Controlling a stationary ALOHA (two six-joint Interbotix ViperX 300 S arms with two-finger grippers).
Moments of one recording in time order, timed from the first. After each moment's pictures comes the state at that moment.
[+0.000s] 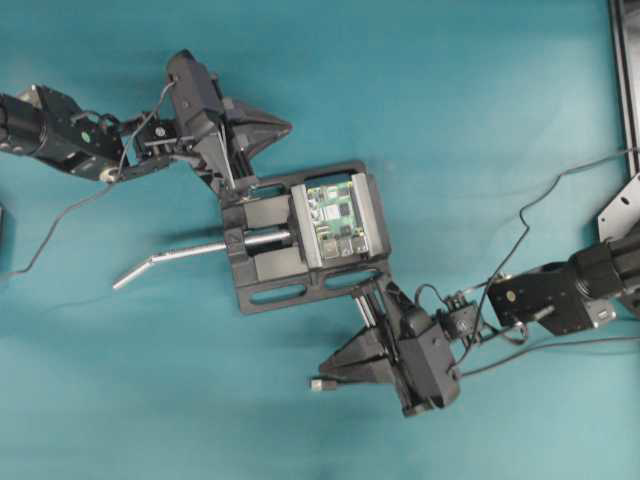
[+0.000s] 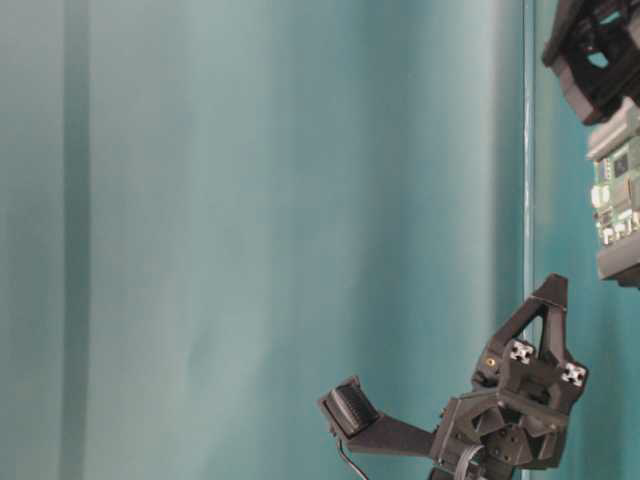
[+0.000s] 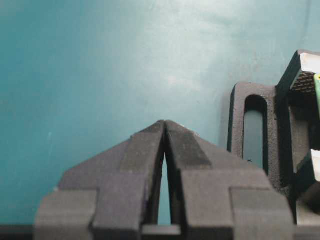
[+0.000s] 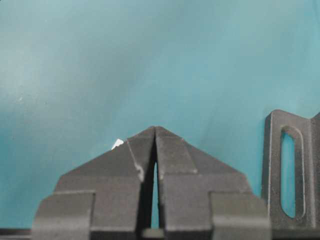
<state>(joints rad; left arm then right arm) 0.28 0.27 0.83 -0.11 -0.78 -0.01 0.28 0.27 0.83 -0.11 -0.79 0.00</state>
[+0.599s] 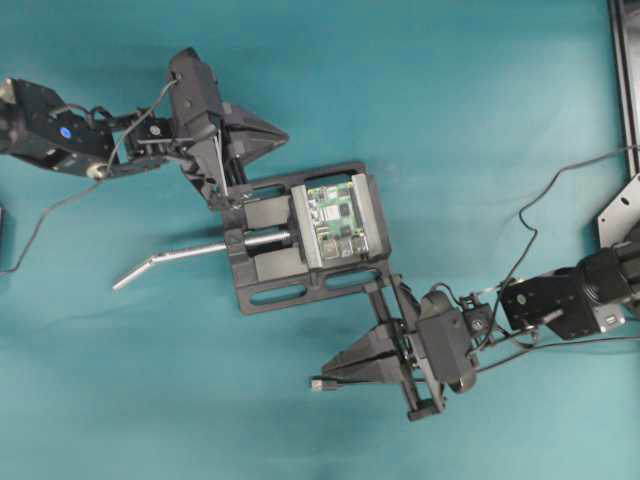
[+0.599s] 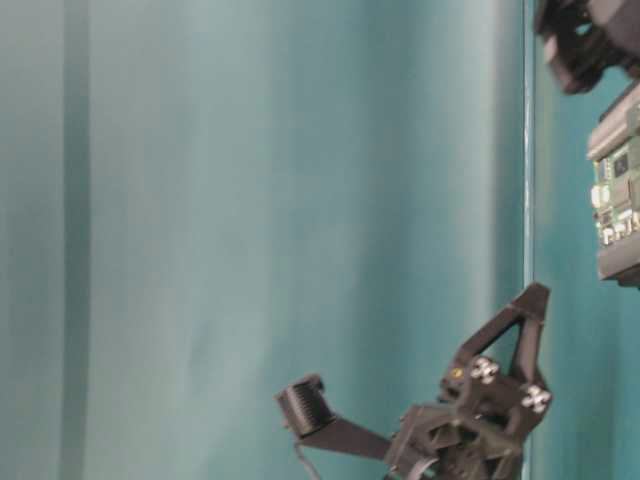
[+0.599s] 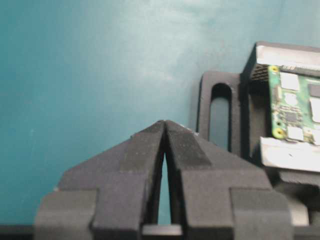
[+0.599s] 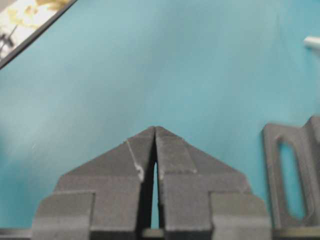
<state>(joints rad) 0.26 0.11 0.85 -0.07 -0.53 0.00 0.31 0.27 0.87 -0.01 -0.95 0.10</state>
